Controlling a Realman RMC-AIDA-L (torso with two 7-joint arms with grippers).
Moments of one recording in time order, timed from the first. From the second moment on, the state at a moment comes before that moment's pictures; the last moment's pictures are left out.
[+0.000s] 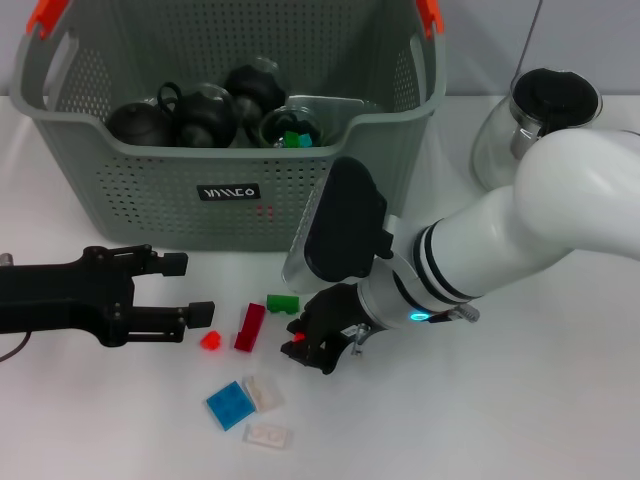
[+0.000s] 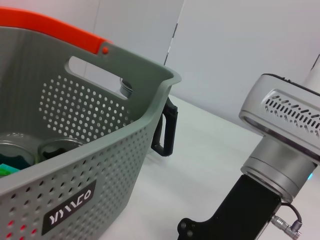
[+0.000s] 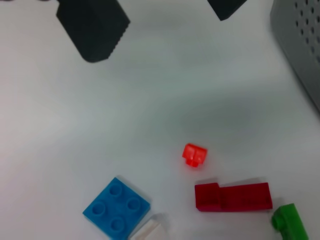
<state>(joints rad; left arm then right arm) -0.44 -2.13 0.45 0.97 2.25 1.84 -1.52 0.88 2.12 -2.04 -0.75 -2.01 -0.81 2.22</state>
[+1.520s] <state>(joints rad) -0.43 -2.12 0.38 0.97 2.24 1.84 -1.52 1.24 2.10 -1.24 -0.93 -2.62 -1.03 2.50</state>
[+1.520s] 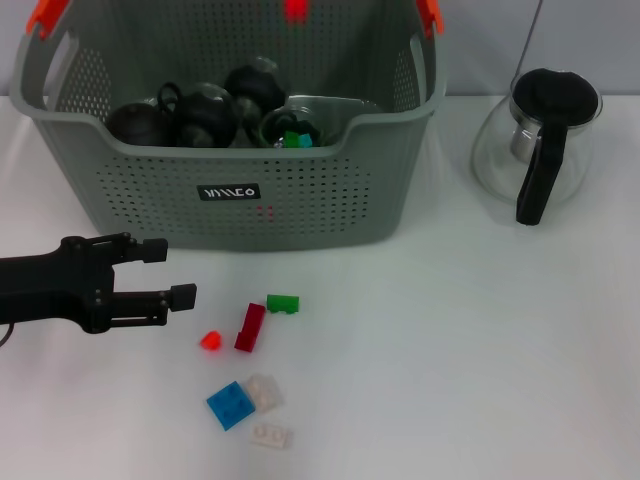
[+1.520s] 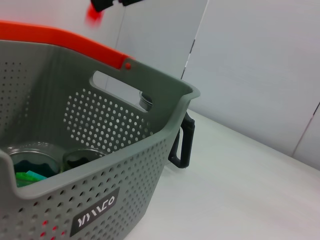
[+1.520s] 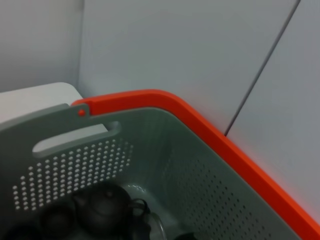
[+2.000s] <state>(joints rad) -0.43 -2.12 0.38 0.97 2.24 1.85 -1.52 1.06 2.09 -1.26 -1.18 -2.40 -1.18 2.37</state>
